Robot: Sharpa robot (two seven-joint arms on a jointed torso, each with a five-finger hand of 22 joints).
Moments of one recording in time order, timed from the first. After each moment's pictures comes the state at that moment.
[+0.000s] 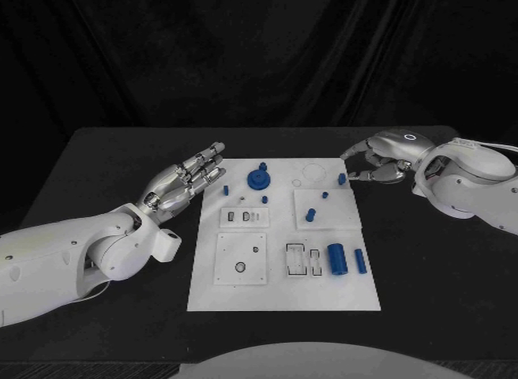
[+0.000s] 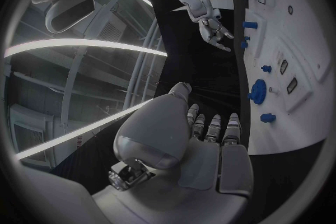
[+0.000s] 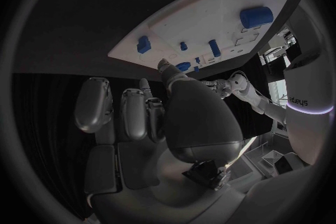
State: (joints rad) left arm 1.16 -0.94 -0.21 1.54 -0.22 -0.03 0.68; left_hand 1.48 0.25 -0.09 0.19 0.63 0.22 -0.02 0.03 0.03 0.00 -0.06 0.01 0.00 0.00 0.07 0.00 0.00 0.16 0.00 0.17 0.00 0.00; right arm 1.34 -0.99 -0.21 1.44 -1.59 -0.36 0.06; right_hand 1.29 -0.05 0.18 0.12 0.14 0.77 0.05 0.07 0.12 1.47 -0.04 1.56 1.31 1.47 -0.10 1.36 1.31 0.07 1.42 0.02 1.20 1.31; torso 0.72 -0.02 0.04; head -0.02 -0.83
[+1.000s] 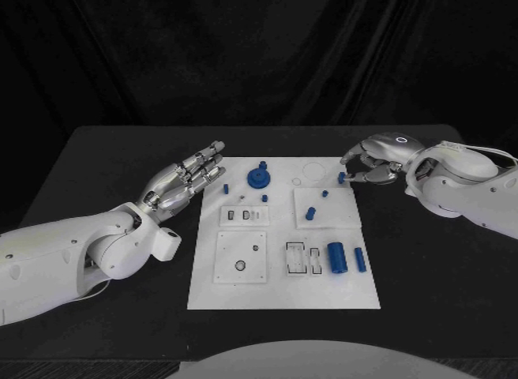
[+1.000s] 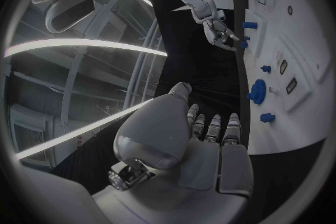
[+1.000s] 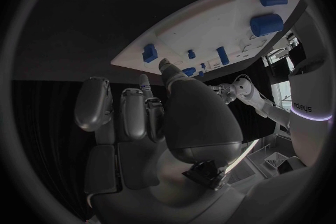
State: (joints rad) left arm 1.16 -0.94 -0.21 1.54 -0.22 -0.02 0.68; left_hand 1.48 0.25 -0.09 0.19 0.63 0.22 -0.02 0.03 0.03 0.00 -0.06 0.01 0.00 0.00 0.07 0.00 0.00 0.16 0.00 0.17 0.00 0.00; right arm 1.31 -0.92 -0.21 1.35 -1.59 -0.37 0.06; right_hand 1.29 -0.05 0.16 0.14 0.13 0.85 0.08 0.13 0.15 1.47 -0.03 1.56 1.31 1.47 -0.09 1.35 1.31 0.07 1.42 0.02 1.18 1.31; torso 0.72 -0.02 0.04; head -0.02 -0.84
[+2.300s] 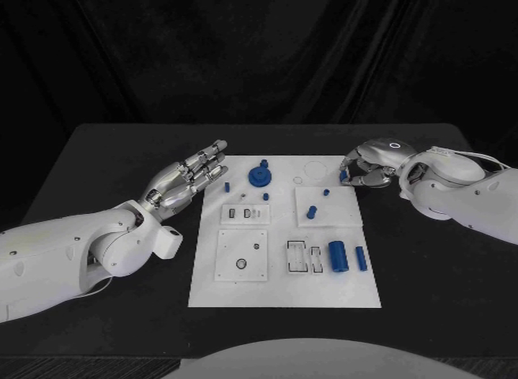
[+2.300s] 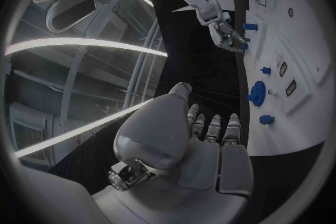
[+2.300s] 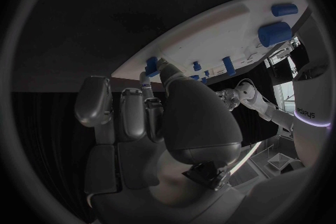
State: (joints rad) left arm 1.16 -0.93 -0.21 1.54 -0.22 -0.01 0.68; left_hand 1.48 0.25 -0.08 0.19 0.63 0.21 -0.02 0.03 0.03 0.00 -0.06 0.01 0.00 0.00 0.07 0.00 0.00 0.16 0.00 0.17 0.00 0.00; right arm 1.27 -0.87 -0.21 1.28 -1.59 -0.37 0.06; right_hand 1.32 -0.05 0.15 0.13 0.20 0.86 0.08 0.22 0.23 1.47 -0.02 1.55 1.31 1.46 -0.08 1.34 1.31 0.07 1.41 0.03 1.15 1.31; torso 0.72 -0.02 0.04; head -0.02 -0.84
